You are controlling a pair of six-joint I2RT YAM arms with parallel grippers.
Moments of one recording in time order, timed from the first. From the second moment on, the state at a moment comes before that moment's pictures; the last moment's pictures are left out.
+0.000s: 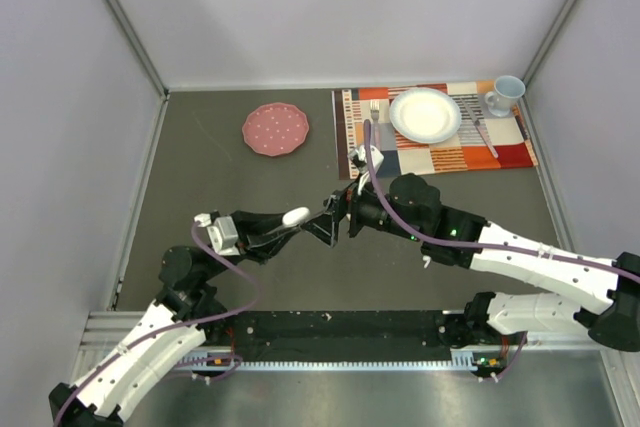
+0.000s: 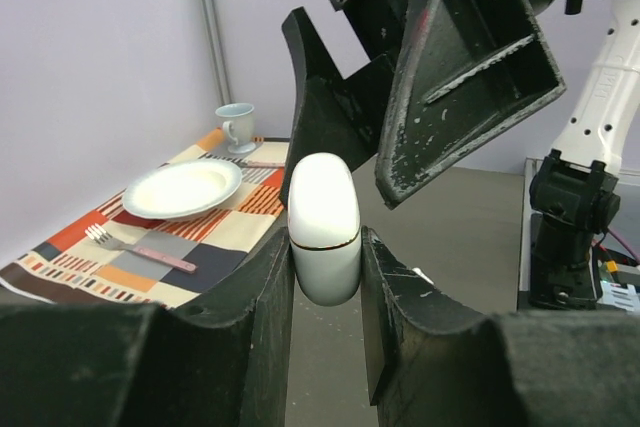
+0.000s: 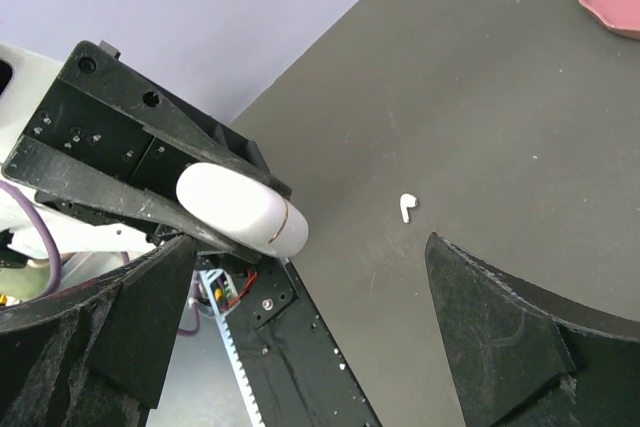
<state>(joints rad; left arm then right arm) -0.61 0.33 0.24 0.52 0.51 -0.16 1.10 1.10 0.95 -0.02 -0.03 0.50</state>
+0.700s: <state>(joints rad) -0.61 0.34 0.27 0.52 0.62 -0.17 1.02 1.12 1.03 -0.05 -0.07 0.50</state>
